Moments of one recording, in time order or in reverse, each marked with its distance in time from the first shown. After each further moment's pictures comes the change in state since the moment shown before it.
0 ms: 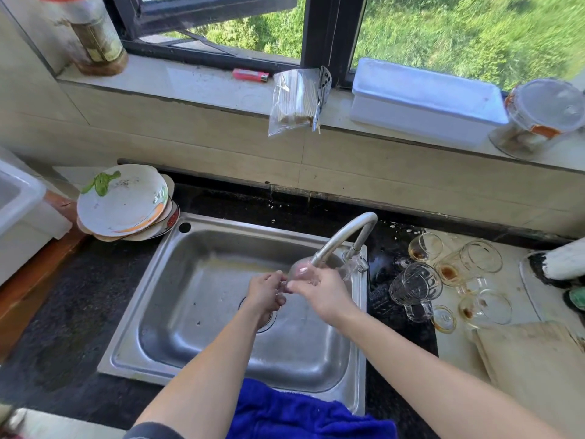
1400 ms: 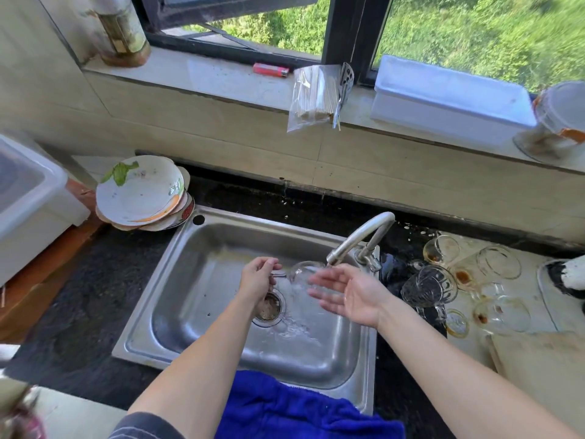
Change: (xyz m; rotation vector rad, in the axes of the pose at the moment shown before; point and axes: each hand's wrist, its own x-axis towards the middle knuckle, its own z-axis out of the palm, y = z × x) left_hand 0.010 0.008 -0.027 -0.067 0.135 0.191; right_hand 0.011 0.003 -0.023 0.693 -0.257 0.461
